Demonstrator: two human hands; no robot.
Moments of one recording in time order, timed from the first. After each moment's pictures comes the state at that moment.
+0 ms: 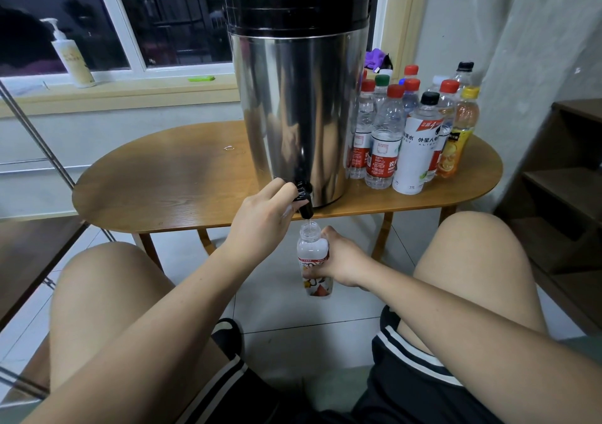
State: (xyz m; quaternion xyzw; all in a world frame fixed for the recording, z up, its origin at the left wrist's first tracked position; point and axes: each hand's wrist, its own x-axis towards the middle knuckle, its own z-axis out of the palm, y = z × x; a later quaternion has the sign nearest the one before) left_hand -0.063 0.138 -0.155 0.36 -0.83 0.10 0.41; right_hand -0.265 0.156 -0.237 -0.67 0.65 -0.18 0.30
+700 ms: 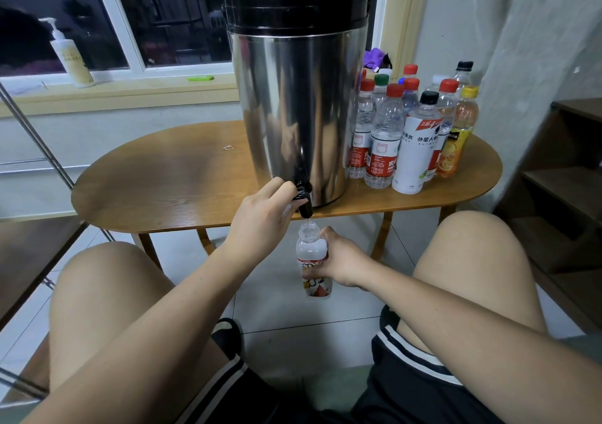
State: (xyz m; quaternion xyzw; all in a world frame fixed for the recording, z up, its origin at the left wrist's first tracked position) left_hand -0.064 0.139 -0.154 0.36 -0.83 0.10 0.41; right_hand -0.265 0.157 -0.236 -0.67 0.65 -0.19 0.31
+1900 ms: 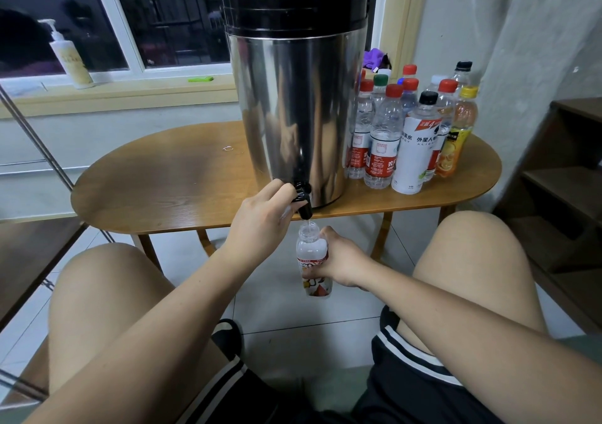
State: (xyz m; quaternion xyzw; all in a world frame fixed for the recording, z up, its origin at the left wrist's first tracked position) left_hand -0.064 0.141 -0.156 0.37 -0.83 0.10 0.41; right_hand -0.264 0.157 -0.235 -0.67 0.65 -0.18 0.30
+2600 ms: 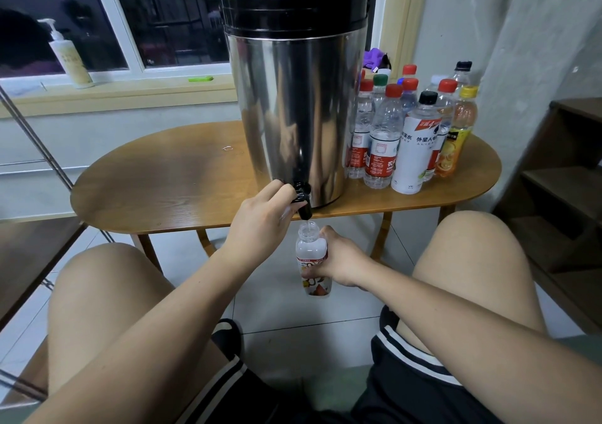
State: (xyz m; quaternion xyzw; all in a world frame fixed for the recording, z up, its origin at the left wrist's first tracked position) left_hand -0.063 0.142 -0.155 0.36 -0.83 0.09 0.41; right_hand -0.264 0.157 -0.235 -0.67 0.65 -0.19 0.31
